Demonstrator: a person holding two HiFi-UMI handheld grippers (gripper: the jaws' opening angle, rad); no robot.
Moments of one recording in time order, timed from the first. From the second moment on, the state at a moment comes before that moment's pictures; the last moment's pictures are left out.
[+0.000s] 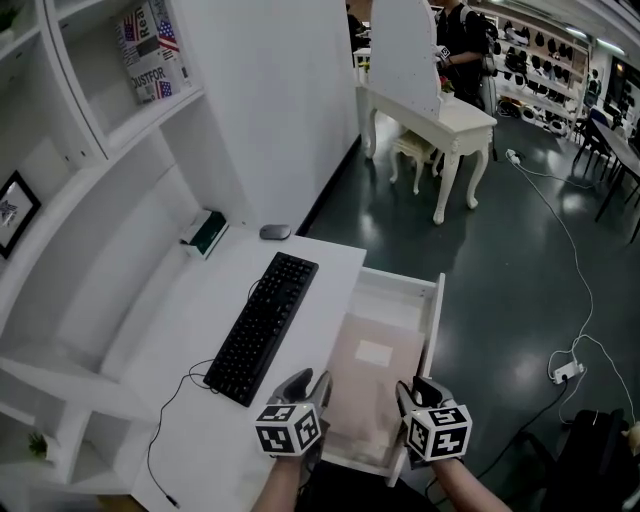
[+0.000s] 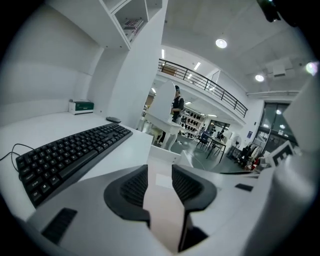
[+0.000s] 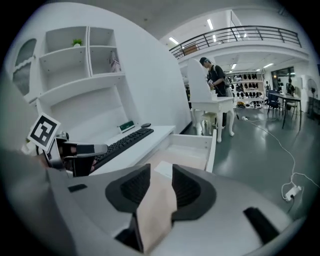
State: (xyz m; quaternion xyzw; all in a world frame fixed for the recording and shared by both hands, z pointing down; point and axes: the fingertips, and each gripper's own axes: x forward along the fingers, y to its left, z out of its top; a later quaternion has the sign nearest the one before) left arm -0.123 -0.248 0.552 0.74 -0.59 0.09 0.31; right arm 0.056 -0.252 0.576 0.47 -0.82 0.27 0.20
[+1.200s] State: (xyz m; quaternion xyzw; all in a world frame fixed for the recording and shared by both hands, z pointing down) left arm -0.161 -0.175 0.480 0.73 -0.65 0.08 0.20; right arm 0.062 -0.211 0.459 0.47 -0.86 0.17 0.09
